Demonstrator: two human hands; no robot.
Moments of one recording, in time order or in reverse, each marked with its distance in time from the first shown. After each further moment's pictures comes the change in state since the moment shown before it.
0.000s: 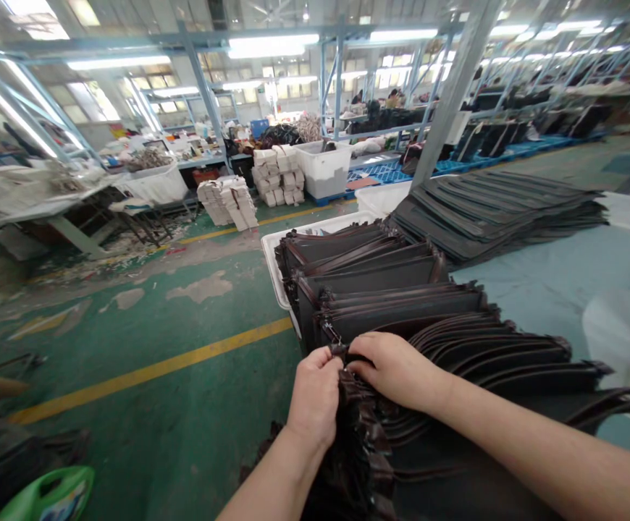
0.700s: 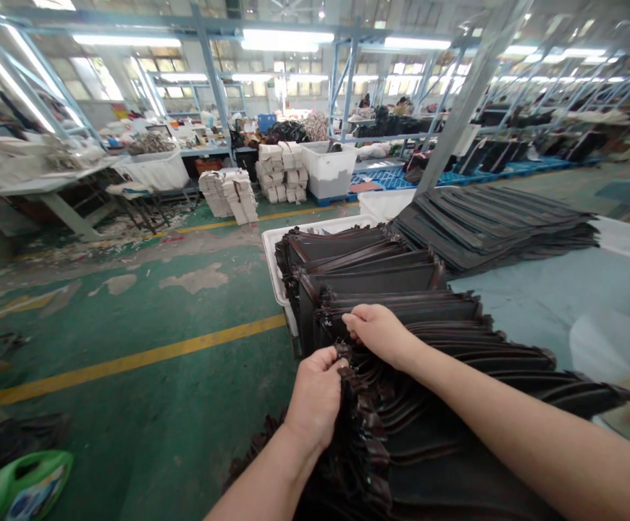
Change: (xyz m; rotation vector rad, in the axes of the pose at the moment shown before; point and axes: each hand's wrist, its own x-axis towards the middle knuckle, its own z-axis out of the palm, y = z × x) left_hand -0.008 0.000 0.001 -0.110 -0.122 -0.019; right_hand 0.039 0.011 0.008 0.335 0.104 0.382
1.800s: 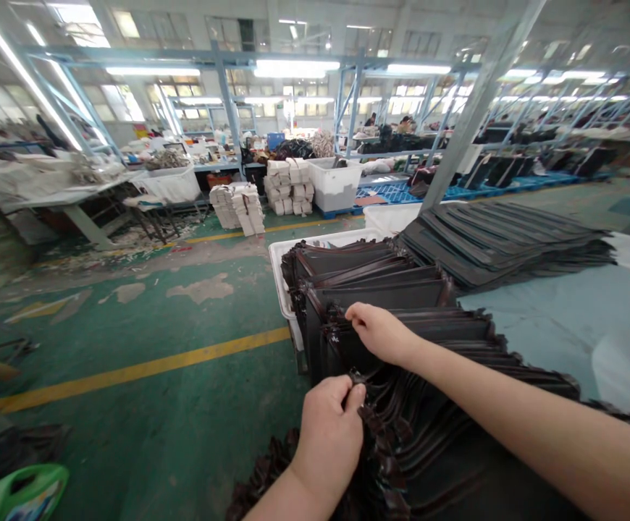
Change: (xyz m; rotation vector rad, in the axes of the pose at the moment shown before) left_hand -0.009 0.002 -0.009 0.856 0.195 0.311; right_hand 0.024 0.001 -0.014 -0.245 -0.011 -0.246
